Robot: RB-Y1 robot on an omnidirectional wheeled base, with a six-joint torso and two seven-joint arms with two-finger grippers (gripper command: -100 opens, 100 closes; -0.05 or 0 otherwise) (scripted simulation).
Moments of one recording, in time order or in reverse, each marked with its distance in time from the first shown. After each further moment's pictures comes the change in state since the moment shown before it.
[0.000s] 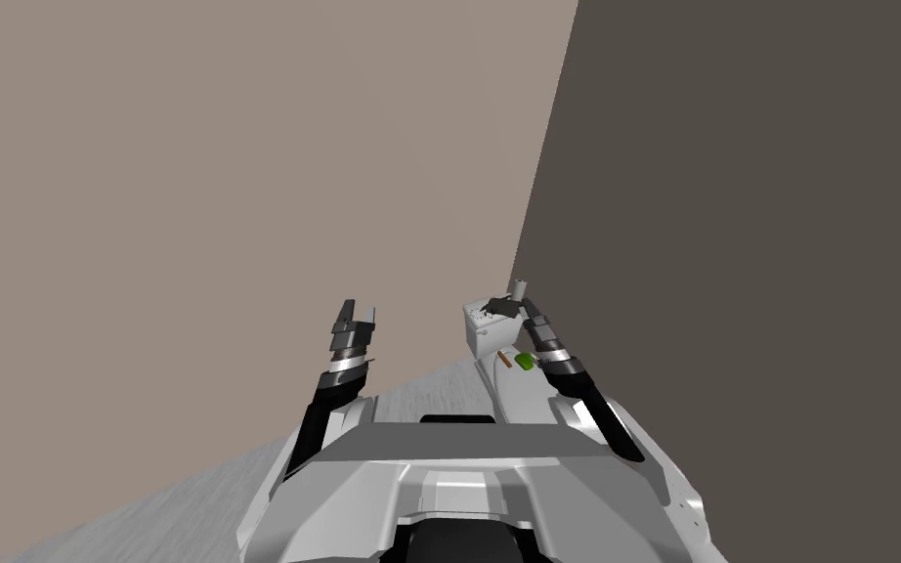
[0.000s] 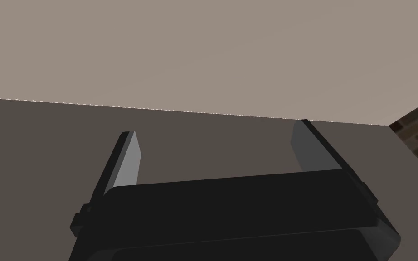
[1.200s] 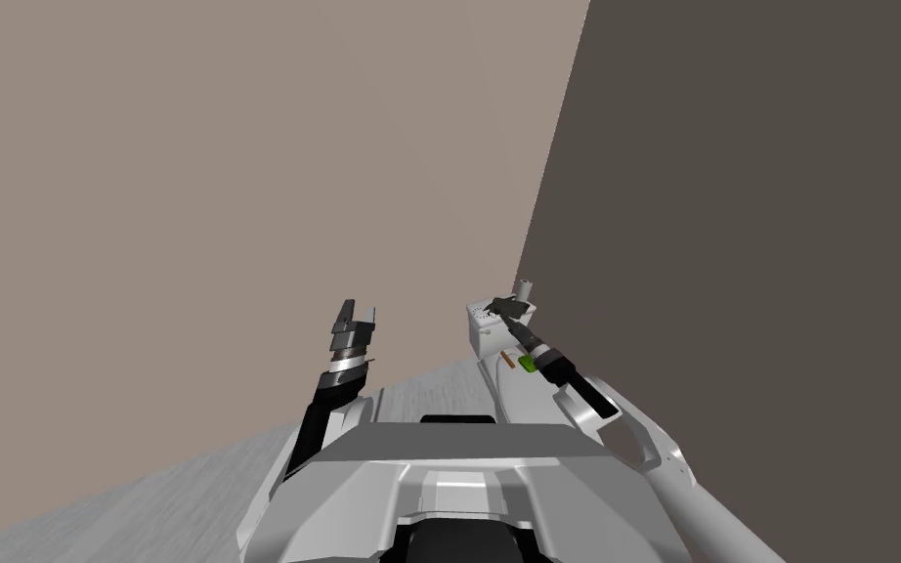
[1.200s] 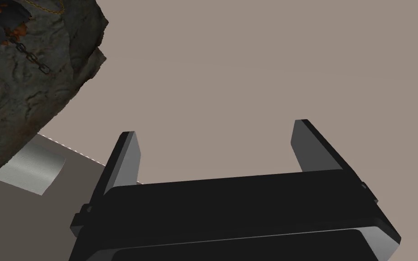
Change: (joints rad) left arm 0.000 0.000 0.000 0.000 0.000 0.000 0.000; right arm -0.110 -0.310 0.117 0.139 -0.080 0.292 0.223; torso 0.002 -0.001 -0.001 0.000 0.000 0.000
